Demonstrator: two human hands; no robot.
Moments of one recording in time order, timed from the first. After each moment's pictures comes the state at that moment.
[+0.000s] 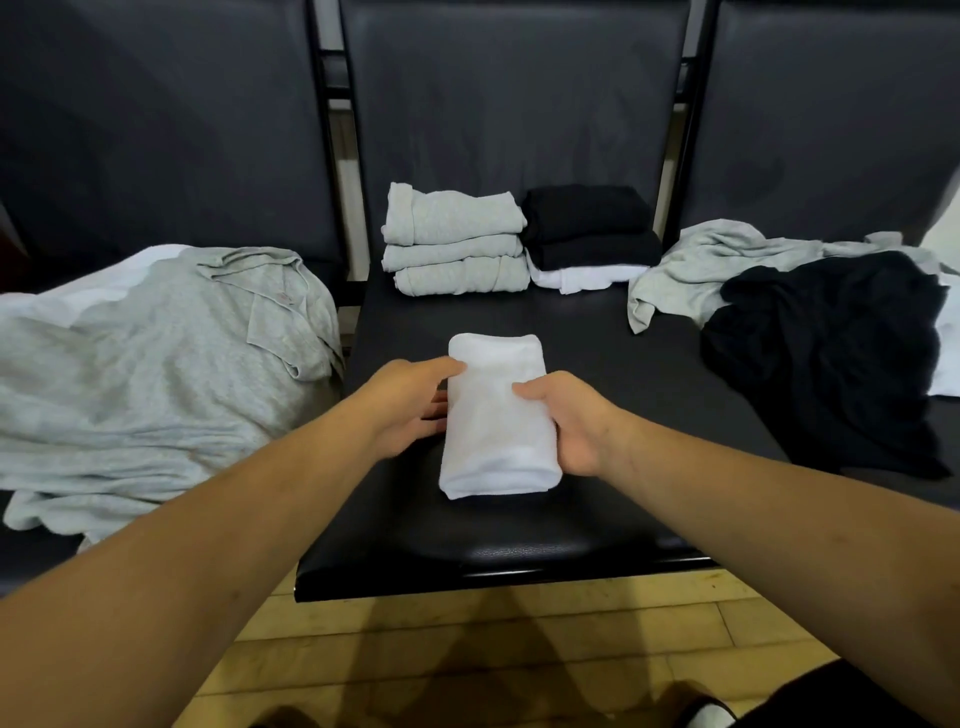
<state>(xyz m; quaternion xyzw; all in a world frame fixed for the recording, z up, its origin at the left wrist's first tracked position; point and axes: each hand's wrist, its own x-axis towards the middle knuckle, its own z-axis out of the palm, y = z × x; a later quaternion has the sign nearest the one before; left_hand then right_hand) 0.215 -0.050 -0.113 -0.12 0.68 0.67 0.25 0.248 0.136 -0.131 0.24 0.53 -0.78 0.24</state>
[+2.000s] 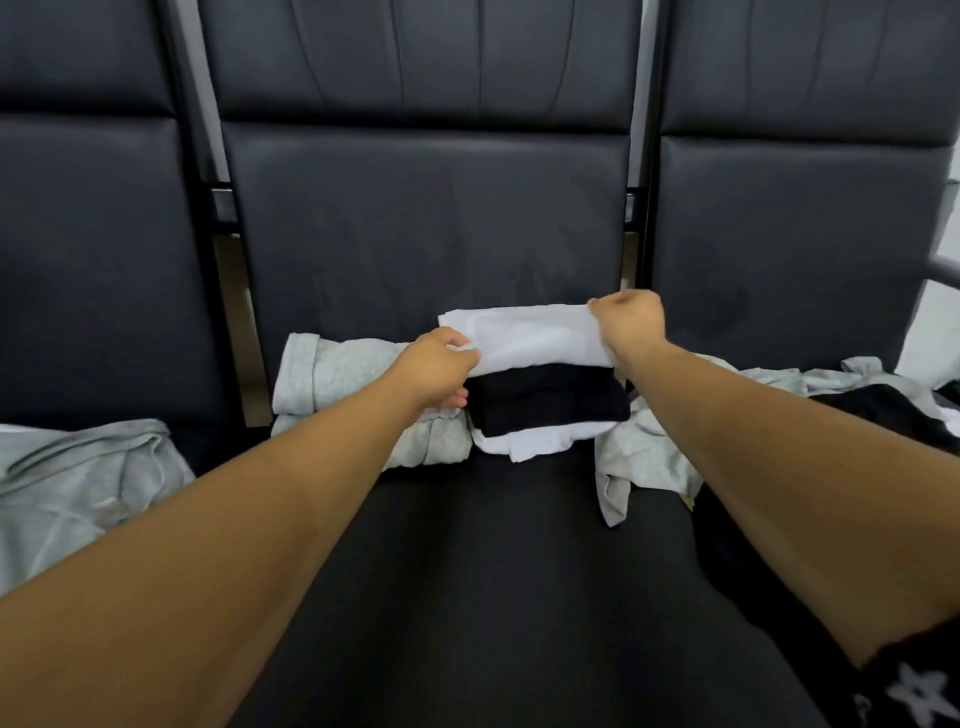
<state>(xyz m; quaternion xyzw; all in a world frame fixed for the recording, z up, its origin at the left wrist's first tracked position) -0.018 0.091 -0.049 0.05 0.83 0.55 0.12 -0.029 0.319 -0.038 0.27 0.81 -0.48 -0.21</state>
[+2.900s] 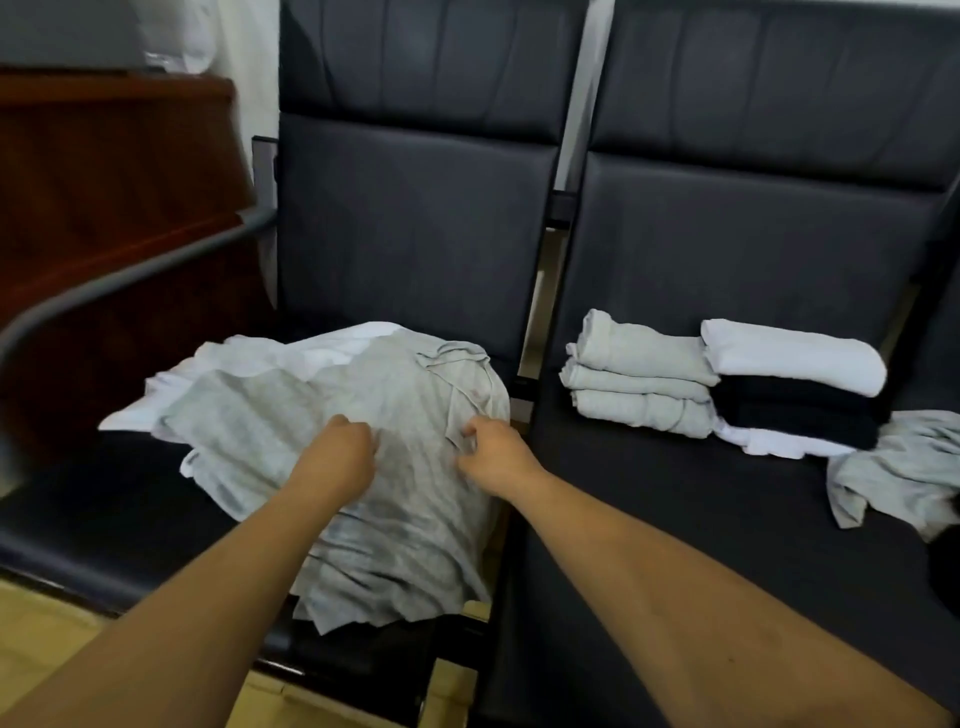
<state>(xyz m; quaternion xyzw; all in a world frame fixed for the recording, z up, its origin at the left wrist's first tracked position) 0.174 -0.301 -0.111 -0.12 0.98 0.15 0.03 0.127 -0.109 -0.111 -0.14 0.94 -0.30 0.12</state>
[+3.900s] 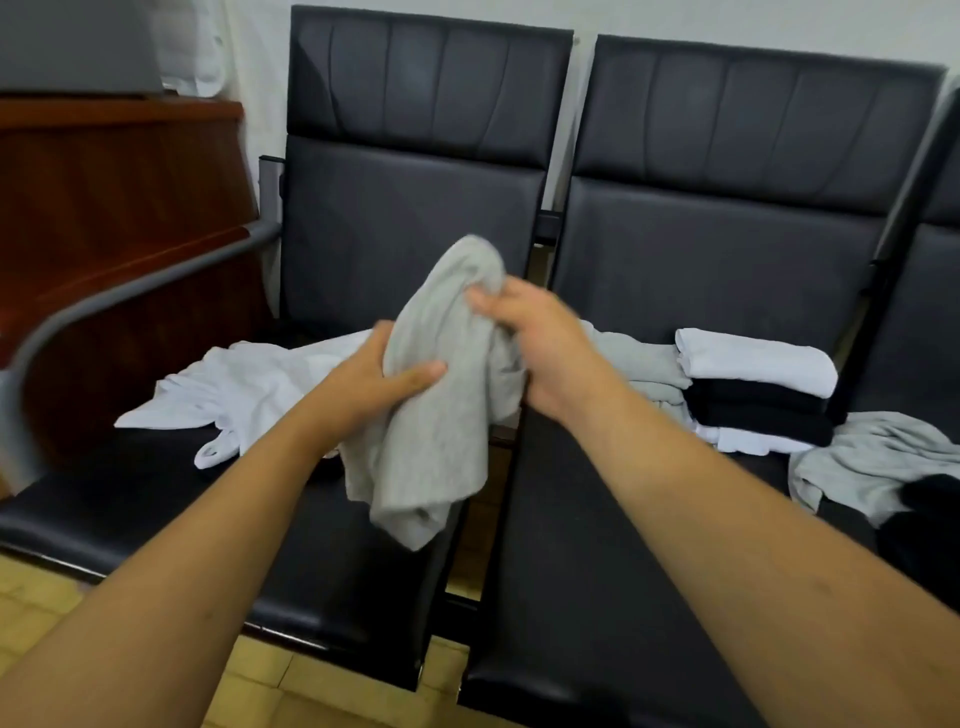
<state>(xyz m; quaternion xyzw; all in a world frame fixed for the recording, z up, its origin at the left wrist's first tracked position) 0.222 -0.268 0.004 0.05 0.84 0.54 -0.05 0.185 -0.089 0.049 -0.18 0.64 -0.74 0.10</state>
